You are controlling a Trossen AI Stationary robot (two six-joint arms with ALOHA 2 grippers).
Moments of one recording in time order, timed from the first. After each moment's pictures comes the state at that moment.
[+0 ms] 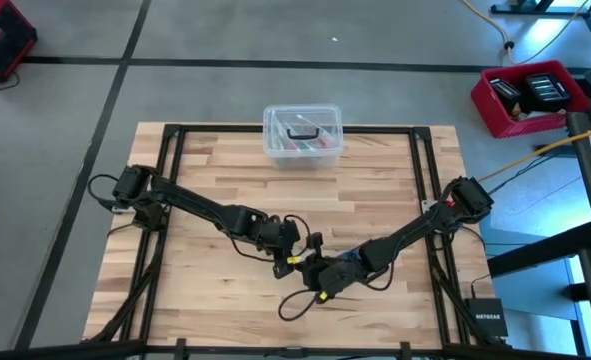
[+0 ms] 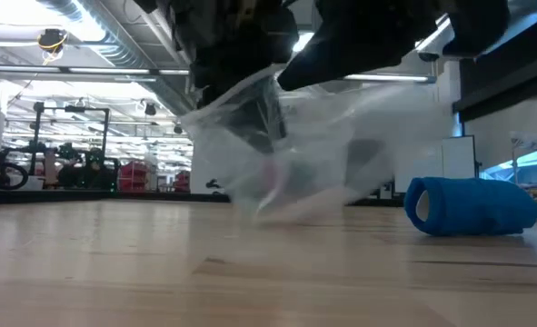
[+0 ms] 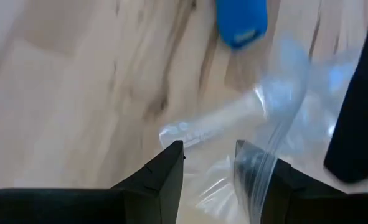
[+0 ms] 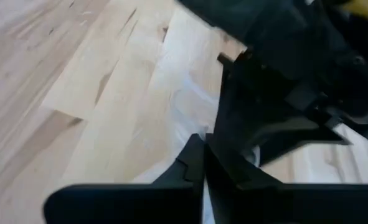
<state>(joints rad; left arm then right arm) -0.23 1.80 1.23 -0.36 -0.06 -0.57 0.50 1.82 1.13 -0.03 0.51 -0.12</state>
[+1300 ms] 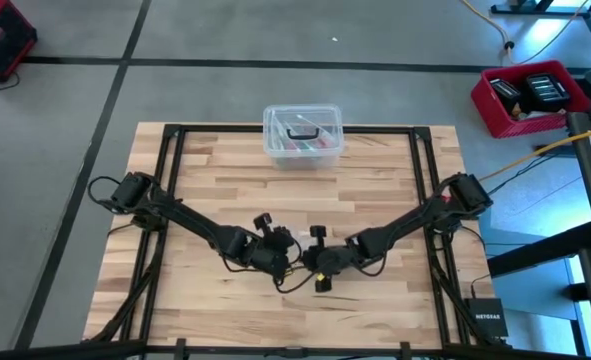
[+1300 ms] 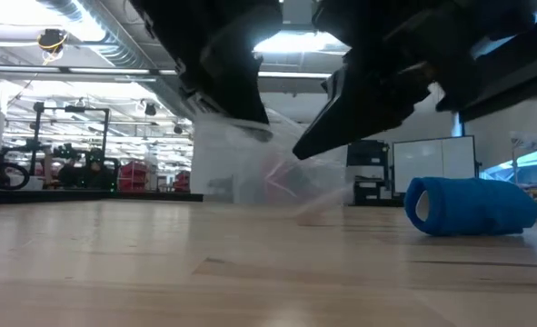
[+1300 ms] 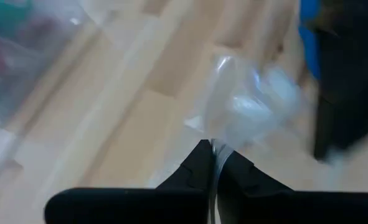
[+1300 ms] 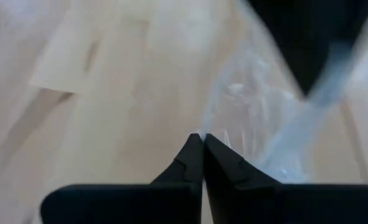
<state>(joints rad) -0.38 1.83 1.23 -0.41 -0.67 -0.58 0.41 1.82 0.99 0.06 0.32 0.10</state>
